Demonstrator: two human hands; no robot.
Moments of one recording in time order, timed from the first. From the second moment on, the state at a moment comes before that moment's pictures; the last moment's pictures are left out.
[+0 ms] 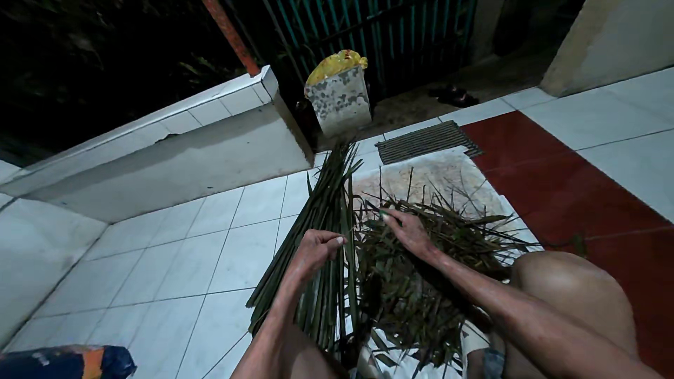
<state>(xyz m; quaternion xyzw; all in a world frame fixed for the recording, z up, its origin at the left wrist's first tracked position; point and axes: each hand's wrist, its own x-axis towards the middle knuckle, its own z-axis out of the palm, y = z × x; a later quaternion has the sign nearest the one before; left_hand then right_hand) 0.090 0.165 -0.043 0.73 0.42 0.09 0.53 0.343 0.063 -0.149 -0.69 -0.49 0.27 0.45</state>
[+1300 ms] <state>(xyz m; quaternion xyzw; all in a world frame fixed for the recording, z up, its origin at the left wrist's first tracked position) 0.093 0.159 -0.039 0.90 0.32 0.08 0.27 0.366 0.044 -0.094 -0.70 -0.56 0.27 0.35</state>
